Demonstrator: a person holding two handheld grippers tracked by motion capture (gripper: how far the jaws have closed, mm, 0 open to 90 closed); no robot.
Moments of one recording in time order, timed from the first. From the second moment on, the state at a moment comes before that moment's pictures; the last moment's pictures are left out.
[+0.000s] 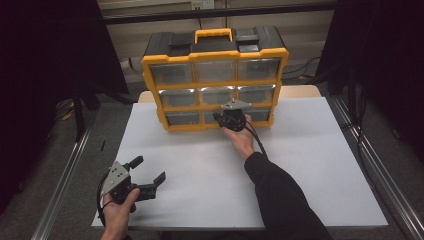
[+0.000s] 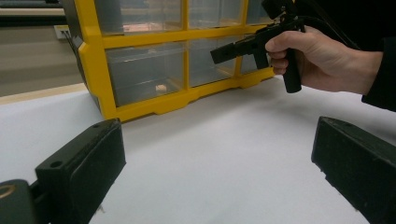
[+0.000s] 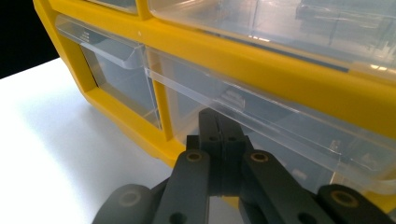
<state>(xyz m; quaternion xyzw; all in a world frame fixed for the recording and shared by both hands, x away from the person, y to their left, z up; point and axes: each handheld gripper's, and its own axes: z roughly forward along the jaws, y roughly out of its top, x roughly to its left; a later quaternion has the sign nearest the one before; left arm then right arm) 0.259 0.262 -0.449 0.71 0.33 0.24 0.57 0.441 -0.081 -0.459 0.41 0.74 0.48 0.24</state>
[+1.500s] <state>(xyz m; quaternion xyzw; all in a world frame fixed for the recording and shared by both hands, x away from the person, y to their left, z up) 0.259 0.261 -0.449 0.71 0.34 0.24 0.57 0.372 -0.151 -0.445 0.41 0.70 0.55 0.21</state>
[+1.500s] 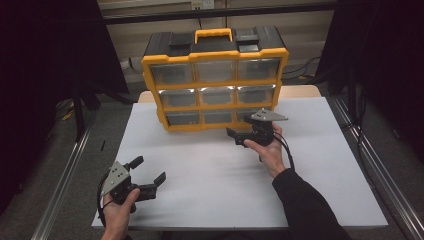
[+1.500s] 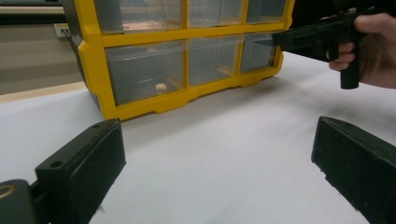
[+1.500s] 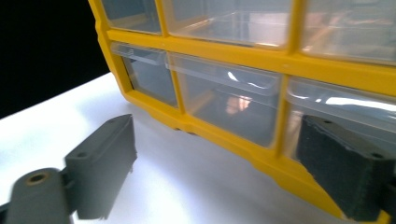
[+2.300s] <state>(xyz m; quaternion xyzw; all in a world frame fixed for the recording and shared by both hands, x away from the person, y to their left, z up) 0.262 0.260 -0.449 0.71 0.34 0.23 0.57 0.293 -0.212 -0.445 0.42 0.68 0.53 0.28</state>
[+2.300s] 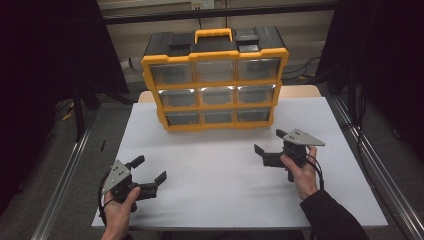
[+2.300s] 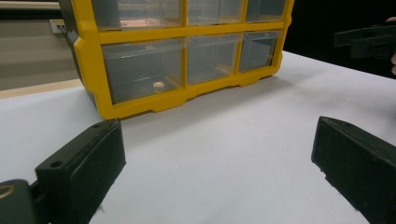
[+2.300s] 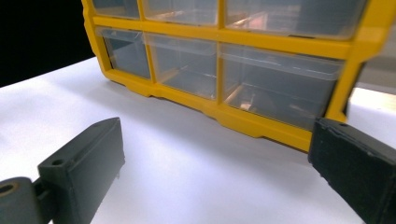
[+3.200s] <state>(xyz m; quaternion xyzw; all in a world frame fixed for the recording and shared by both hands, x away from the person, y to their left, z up) 0.256 0.258 -0.449 0.70 0.35 0.24 0.58 0.215 -0.283 -0.449 0.45 0.66 0.50 0.33</state>
